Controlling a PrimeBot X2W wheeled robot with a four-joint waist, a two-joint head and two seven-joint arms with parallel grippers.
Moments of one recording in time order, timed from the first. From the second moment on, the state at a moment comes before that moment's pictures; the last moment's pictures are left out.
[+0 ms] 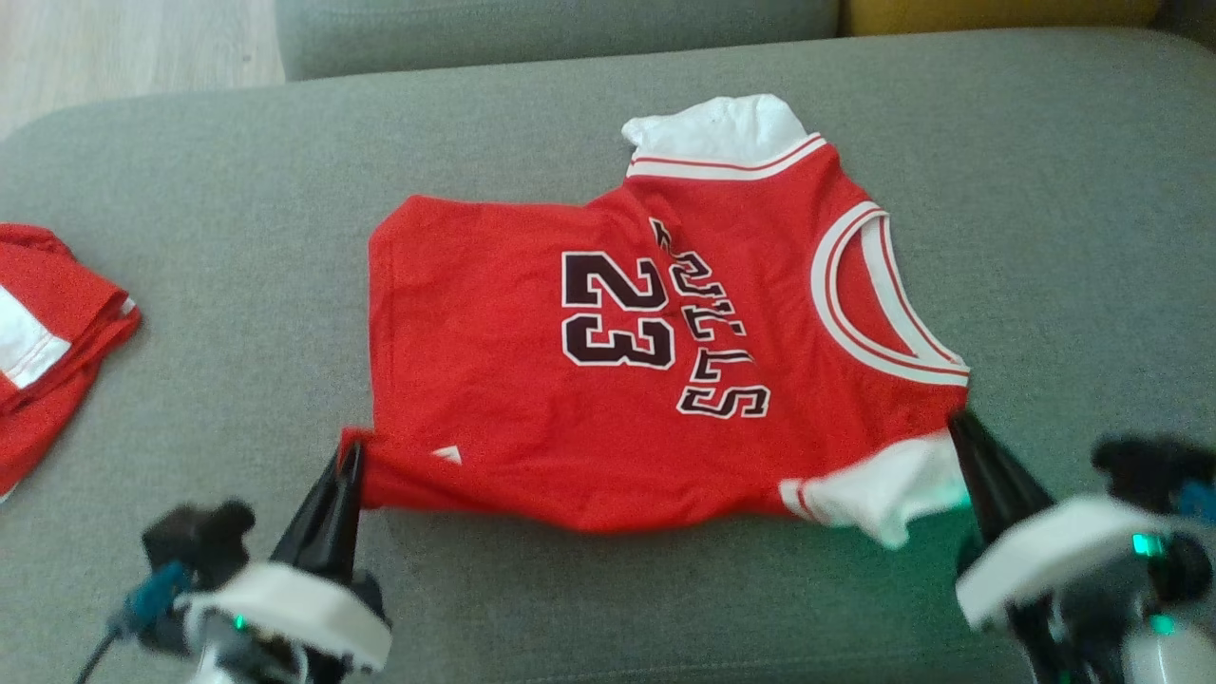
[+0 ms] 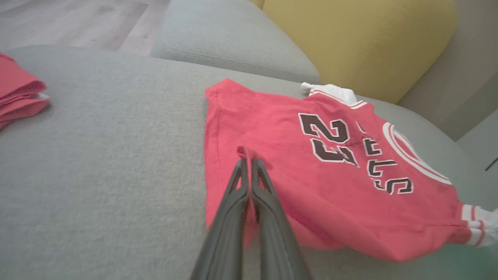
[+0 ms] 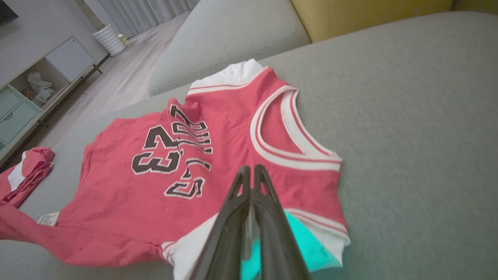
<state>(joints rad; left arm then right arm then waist) 0.10 0.14 -0.16 0.00 -0.39 -0.06 -0.03 0.12 -0.04 -0.01 -0.17 0.38 0.12 0.39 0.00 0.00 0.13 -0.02</state>
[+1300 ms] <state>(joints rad) -0.14 0.12 -0.14 0.17 -0.27 0.04 -0.25 -0.27 -0.18 0.10 0.20 0.29 0.12 -0.13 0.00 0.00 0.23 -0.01</state>
